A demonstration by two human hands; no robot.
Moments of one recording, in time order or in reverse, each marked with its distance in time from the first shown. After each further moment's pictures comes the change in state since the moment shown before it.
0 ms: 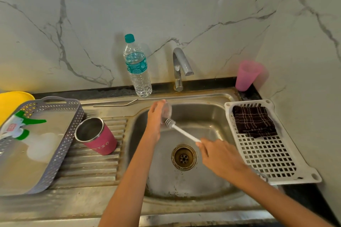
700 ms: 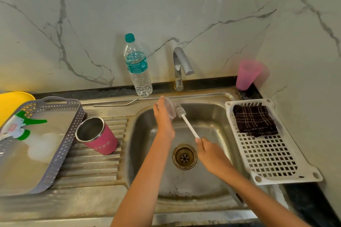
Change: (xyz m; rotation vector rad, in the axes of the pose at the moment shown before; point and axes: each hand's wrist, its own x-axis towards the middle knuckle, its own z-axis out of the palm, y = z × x) left_hand -0.005 -0.006 0.039 -0.331 0.166 -0.019; right_hand 0.014 -0.014 0.036 0.509 -0.079 0.323
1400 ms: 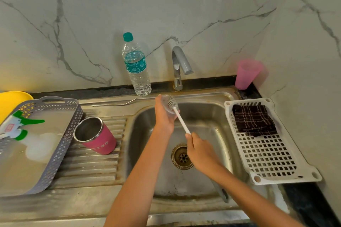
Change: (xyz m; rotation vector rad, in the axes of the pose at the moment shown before) left_hand 0.012 0.007 0.002 -0.143 -0.166 -0.146; right_hand 0.005 -0.022 0.010 0.039 0.050 -0.057
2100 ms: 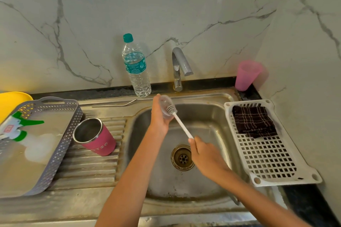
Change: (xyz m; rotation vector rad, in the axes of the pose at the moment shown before) left_hand -0.001 0.012 -0.006 0.008 0.019 -0.023; right_hand -0.010 0.007 -0.014 -0.099 -0.050 -0.067
